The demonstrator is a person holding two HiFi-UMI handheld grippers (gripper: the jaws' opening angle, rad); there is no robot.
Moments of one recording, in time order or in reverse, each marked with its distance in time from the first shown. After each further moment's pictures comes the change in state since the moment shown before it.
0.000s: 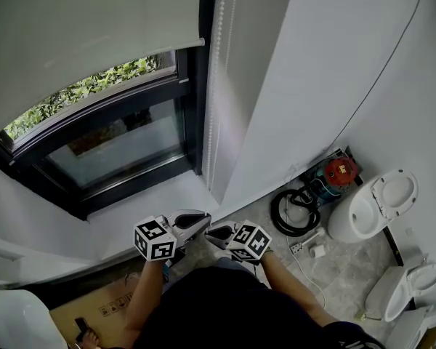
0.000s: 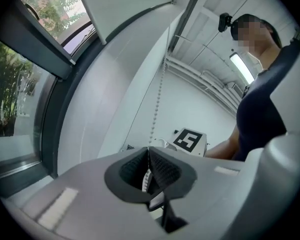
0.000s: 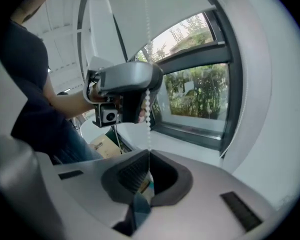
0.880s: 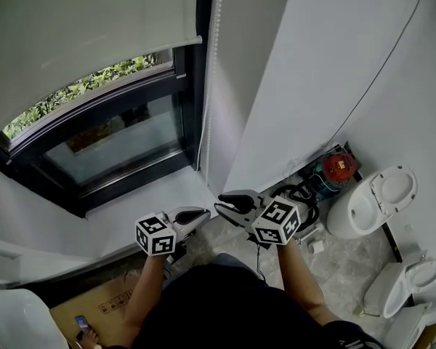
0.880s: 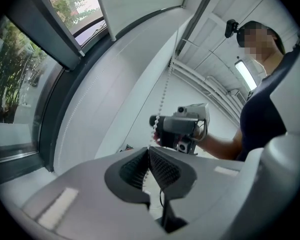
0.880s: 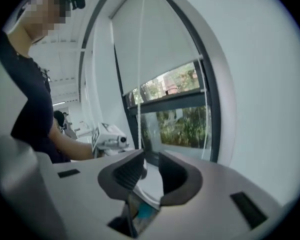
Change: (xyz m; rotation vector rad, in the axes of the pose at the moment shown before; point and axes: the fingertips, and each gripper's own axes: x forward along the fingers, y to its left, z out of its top) left arm 0.007 0.013 -0.015 -0.078 -0.017 -0.001; right arm -0.094 -0.029 0.104 -0.019 -0.297 -0.108
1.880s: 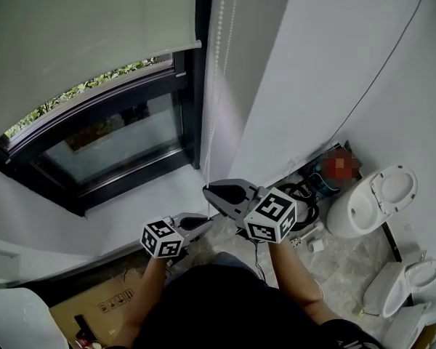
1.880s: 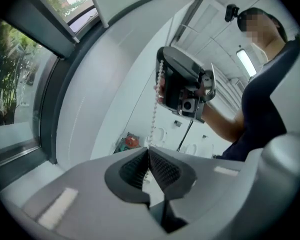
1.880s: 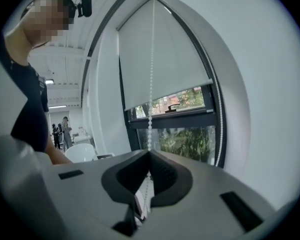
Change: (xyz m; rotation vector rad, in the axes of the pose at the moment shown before) left arm 0.009 -0.001 -0.043 0.025 0.151 0.000; right arm 0.012 0.012 0.067 -0.038 -0.140 -0.007
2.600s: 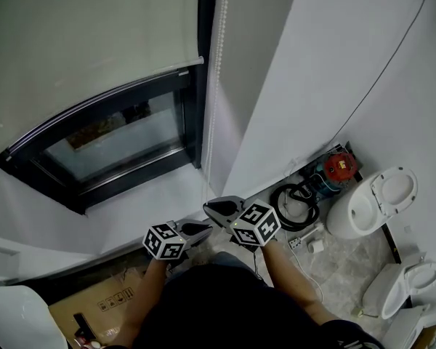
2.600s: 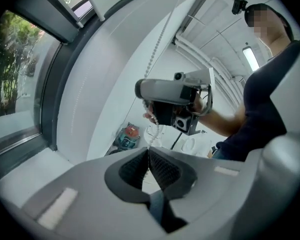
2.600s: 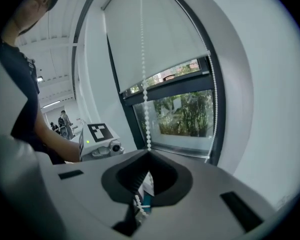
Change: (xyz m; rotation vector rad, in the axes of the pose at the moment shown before) left arm 0.001 0.001 -0.039 -0.046 0.111 -0.002; right arm 0.021 -0.004 -0.106 0.090 0.239 -0.018
